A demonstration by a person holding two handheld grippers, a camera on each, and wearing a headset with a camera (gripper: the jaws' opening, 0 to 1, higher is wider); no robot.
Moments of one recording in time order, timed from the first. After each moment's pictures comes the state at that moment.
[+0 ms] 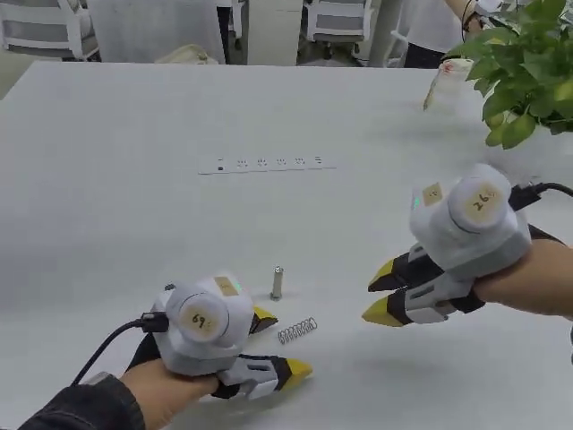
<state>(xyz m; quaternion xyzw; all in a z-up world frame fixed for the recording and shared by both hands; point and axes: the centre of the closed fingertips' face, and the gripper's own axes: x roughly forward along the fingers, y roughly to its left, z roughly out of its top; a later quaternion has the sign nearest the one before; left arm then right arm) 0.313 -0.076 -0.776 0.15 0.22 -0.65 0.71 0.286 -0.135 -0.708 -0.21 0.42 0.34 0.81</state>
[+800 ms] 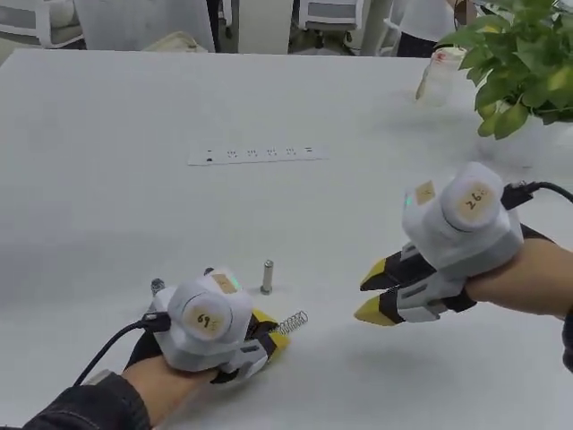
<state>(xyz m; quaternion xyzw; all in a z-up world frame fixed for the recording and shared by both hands) 0.328 -0.082 -0.788 0.17 0.21 -0.62 0.74 0.285 -0.136 -0.715 -0.20 0.42 0.34 0.81</state>
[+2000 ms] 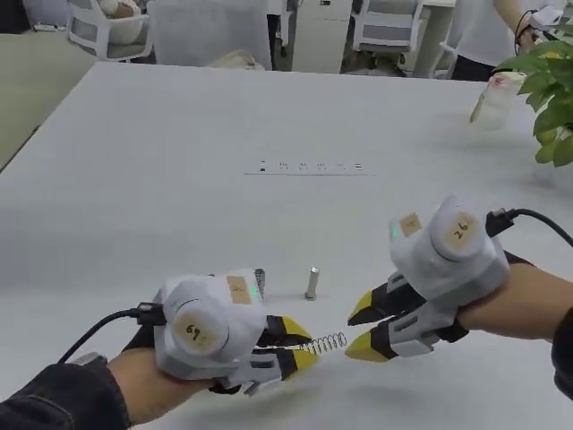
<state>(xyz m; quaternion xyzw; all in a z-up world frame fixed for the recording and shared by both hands) 0.282 -0.042 -0.725 0.21 0.14 -0.69 0.68 0.278 -0.059 -0.729 -0.22 0.41 0.46 0.76</state>
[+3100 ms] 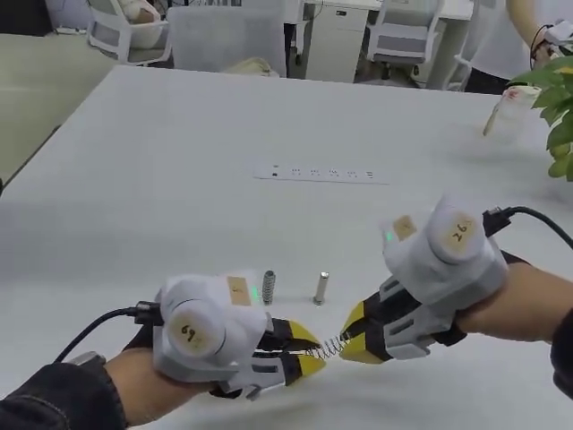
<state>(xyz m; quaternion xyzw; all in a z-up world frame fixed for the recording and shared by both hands) 0.275 -0.036 -0.716 0.19 0.12 -0.69 0.69 0.271 -0.038 -0.709 -0.25 0.40 0.49 0.74</state>
